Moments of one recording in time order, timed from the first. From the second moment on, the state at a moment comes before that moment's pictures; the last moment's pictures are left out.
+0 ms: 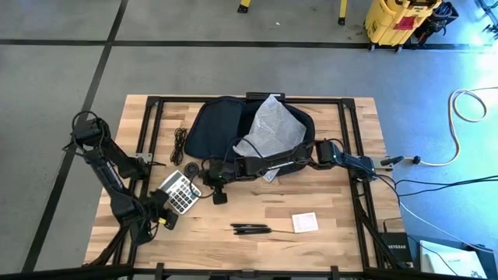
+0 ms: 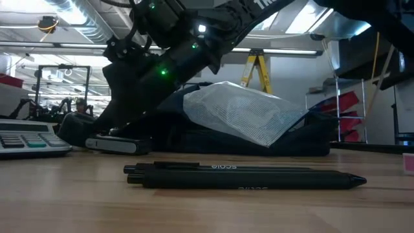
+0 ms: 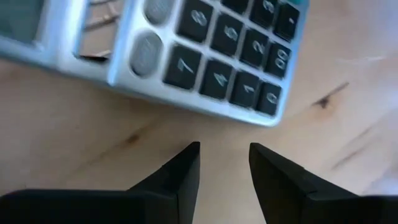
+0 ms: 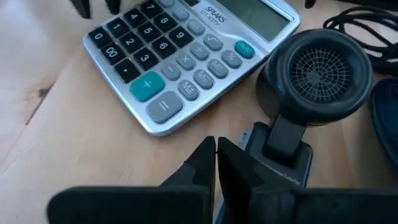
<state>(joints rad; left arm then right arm) -1.17 1.40 0.59 -0.67 -0.45 -2.28 0.08 2.41 1.80 -0.06 -0.04 -0.11</state>
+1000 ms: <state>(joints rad) -1.15 1.16 0.83 -1.48 -0.47 -2.07 0.14 2.38 1.80 -0.14 -0.05 -0.02</state>
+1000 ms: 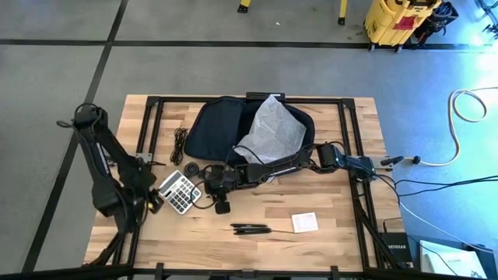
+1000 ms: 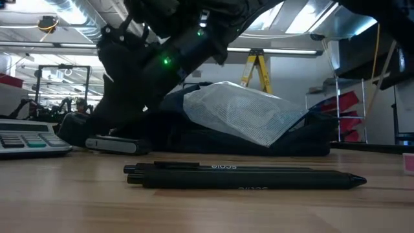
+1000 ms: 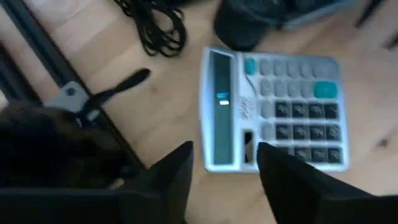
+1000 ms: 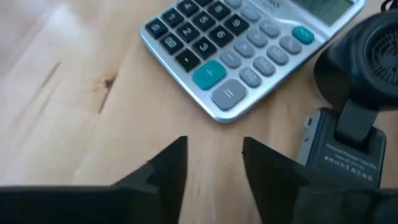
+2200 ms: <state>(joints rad) -0.25 1.13 0.72 -1.14 -0.19 -1.23 0.26 2.34 1.80 -0.24 -0.01 -0.03</state>
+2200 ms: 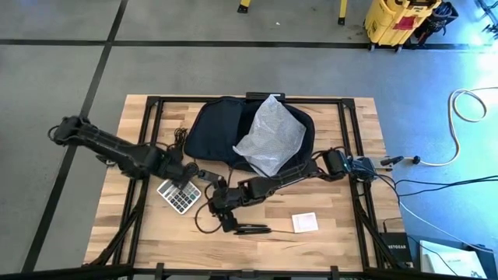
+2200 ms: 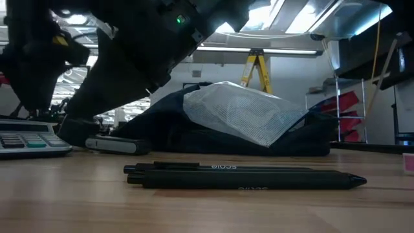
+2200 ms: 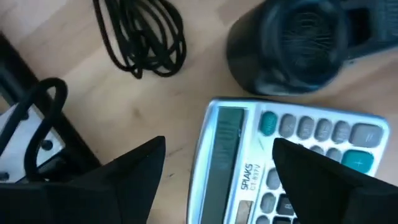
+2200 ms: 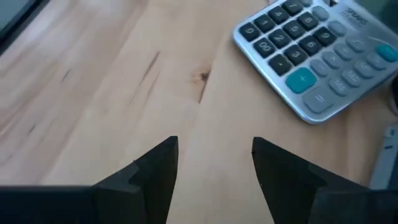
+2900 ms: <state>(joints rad) -0.21 1.13 0.59 -0.68 0.05 -1.06 0.28 2.33 1.80 -0.35 0.00 -0.02</state>
